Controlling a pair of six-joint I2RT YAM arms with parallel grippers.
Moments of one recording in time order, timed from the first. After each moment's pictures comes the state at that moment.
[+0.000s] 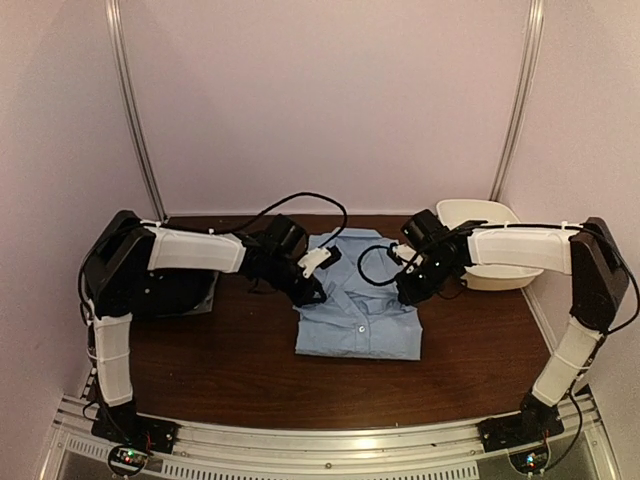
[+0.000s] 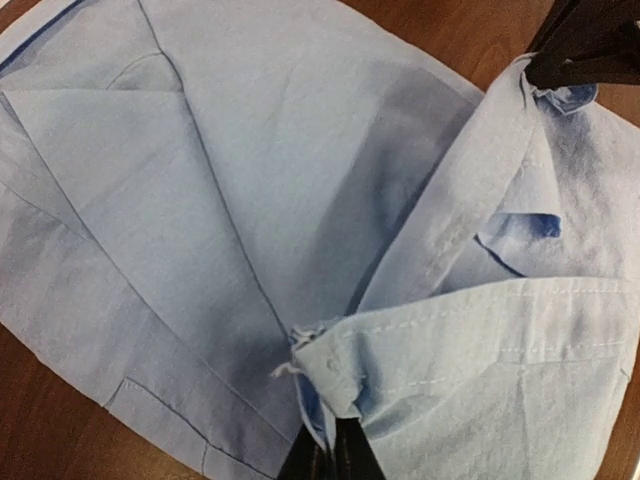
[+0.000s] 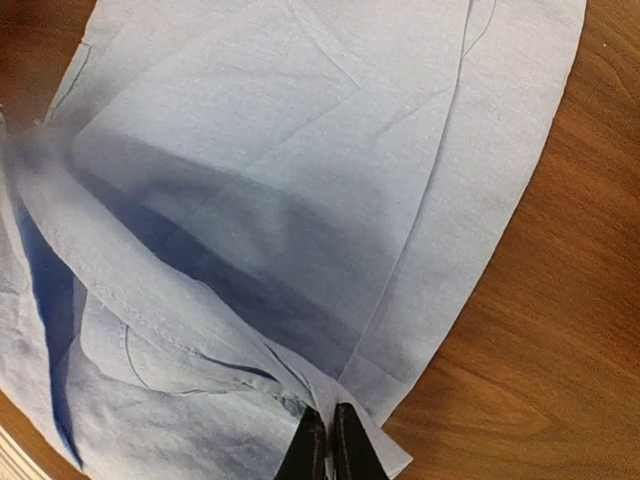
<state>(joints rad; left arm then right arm) -0.76 2.04 1.42 -0.29 0.36 0.14 0.59 1.70 1.18 -0.62 -0.07 0.20</state>
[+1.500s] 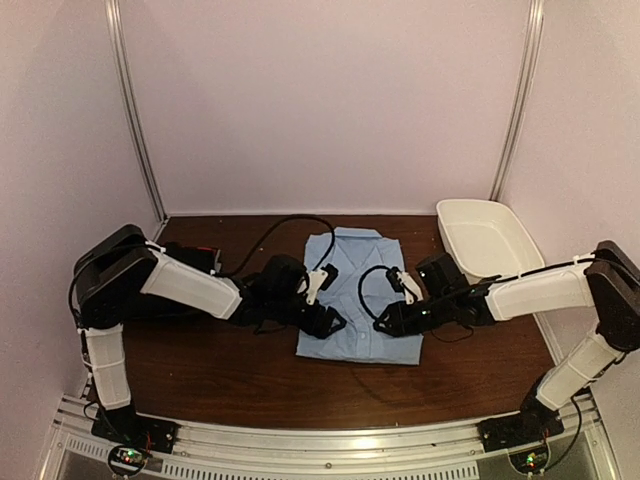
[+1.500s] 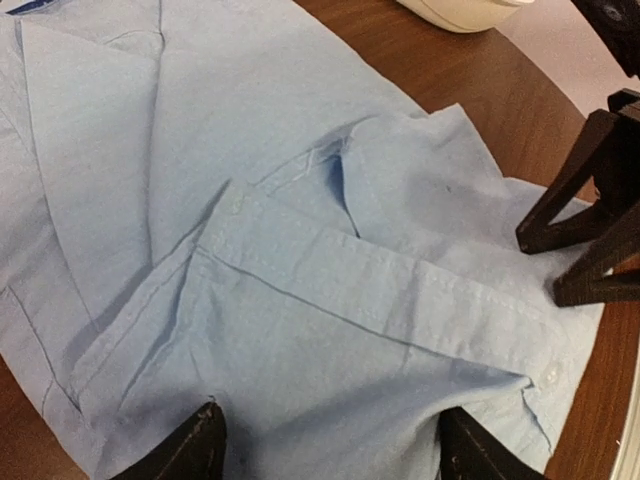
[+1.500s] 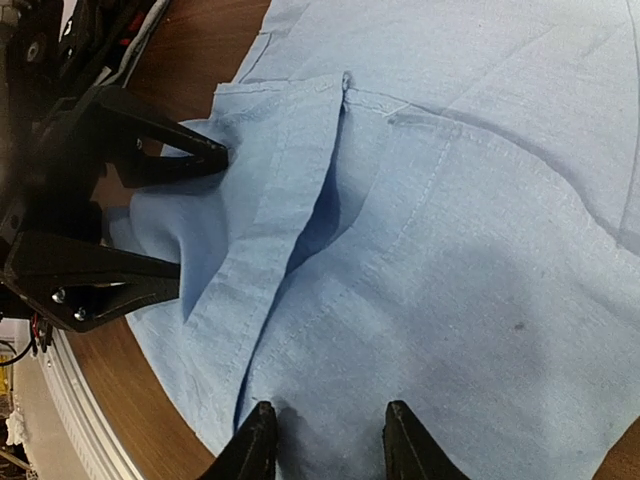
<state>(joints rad) -0.90 1.94 1.03 0.24 0.22 -0.26 0.70 1.51 0.70 0.01 -0.30 0.50</state>
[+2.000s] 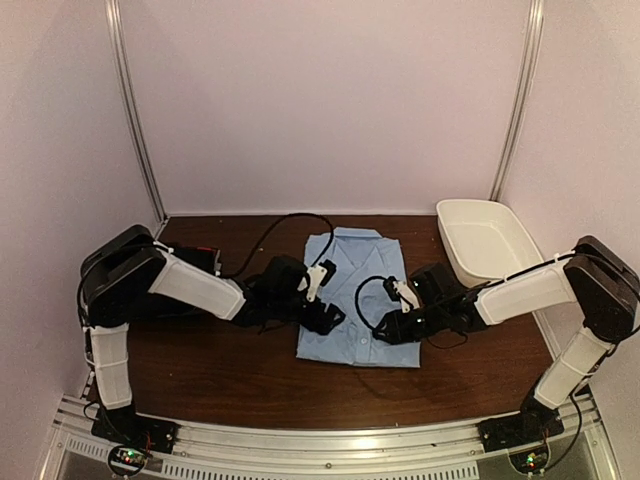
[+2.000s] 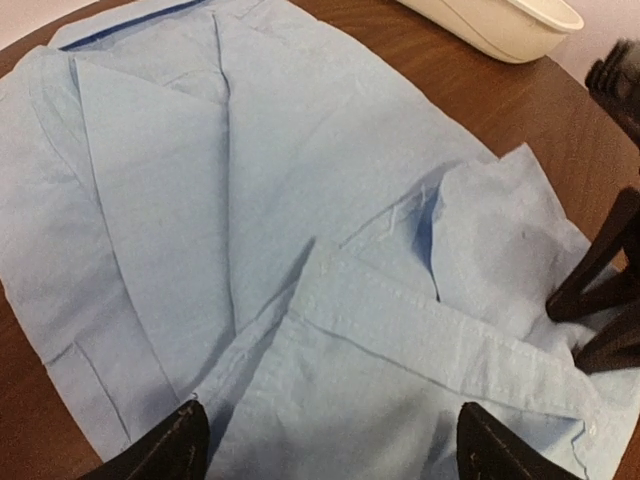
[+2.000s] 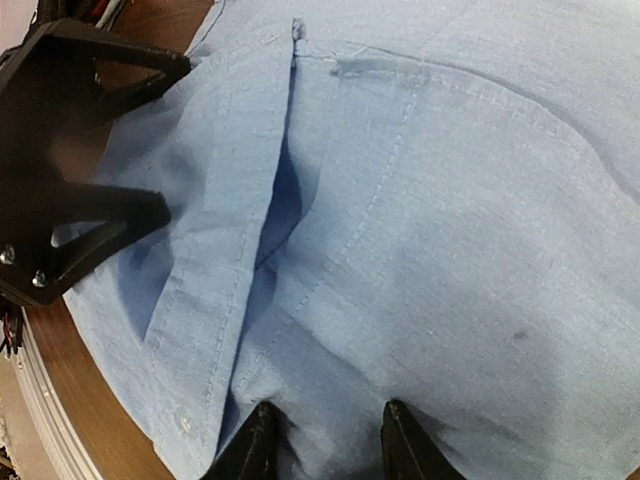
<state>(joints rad) -0.89 2.02 1.10 0.30 0.08 -0.21 0.70 1.62 0.68 0.09 -0.26 0.49</state>
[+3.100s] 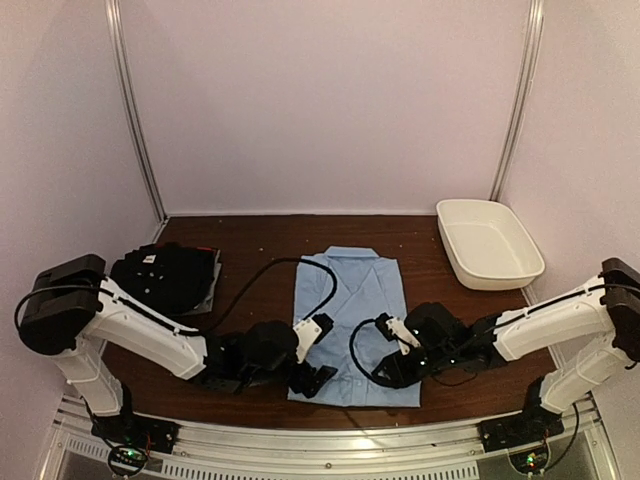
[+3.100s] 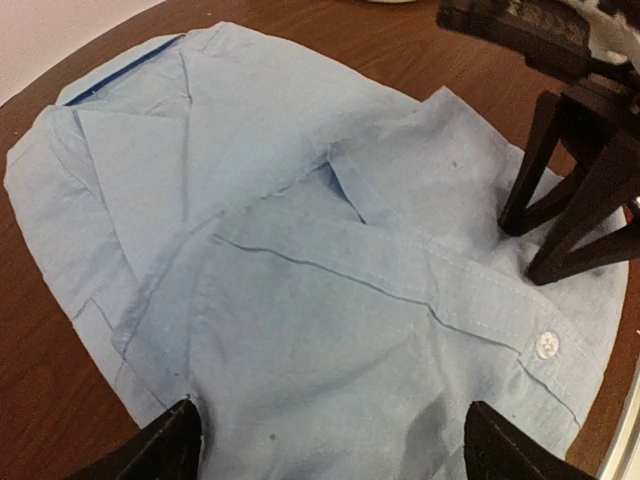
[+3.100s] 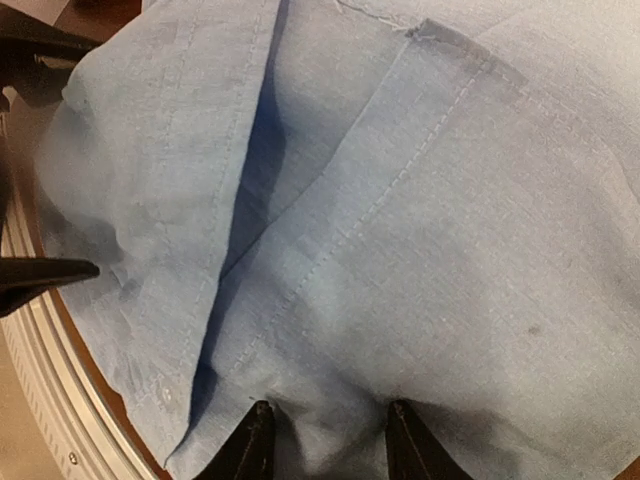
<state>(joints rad) -1.24 1.71 0.70 0.37 -0.28 -0.24 0.99 1.43 0.52 0.05 -0.12 0.53</state>
